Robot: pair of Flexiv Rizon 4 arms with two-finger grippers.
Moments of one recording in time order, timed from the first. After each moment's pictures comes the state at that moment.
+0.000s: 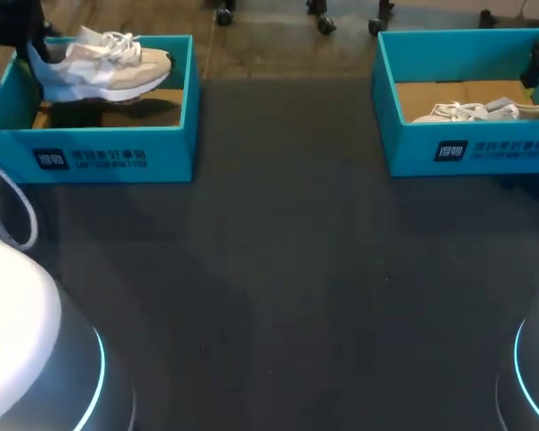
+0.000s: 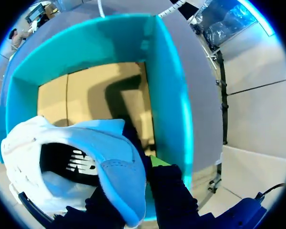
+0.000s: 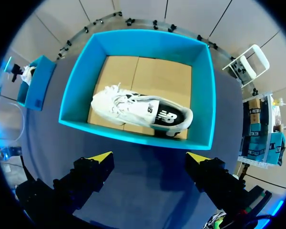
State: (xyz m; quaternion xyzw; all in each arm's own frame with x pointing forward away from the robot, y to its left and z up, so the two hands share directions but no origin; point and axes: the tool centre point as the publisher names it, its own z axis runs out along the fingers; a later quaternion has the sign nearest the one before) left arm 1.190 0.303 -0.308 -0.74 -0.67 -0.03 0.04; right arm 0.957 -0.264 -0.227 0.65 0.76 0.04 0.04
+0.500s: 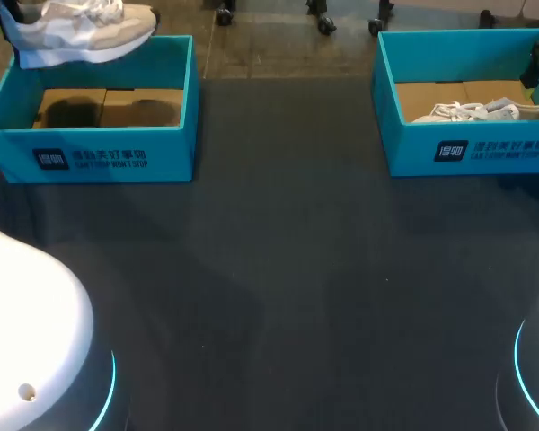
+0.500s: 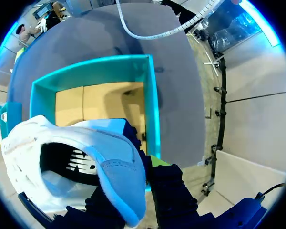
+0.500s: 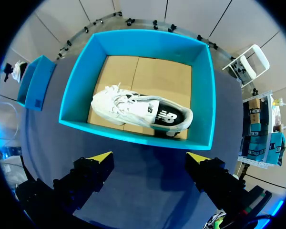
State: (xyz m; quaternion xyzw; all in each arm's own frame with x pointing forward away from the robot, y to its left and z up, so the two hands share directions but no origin) left arm 1.170 0.315 -0.211 -0.72 -0.70 -0.02 0.03; right arm 0.957 -0.265 -0.227 0.65 0.76 0.04 0.04
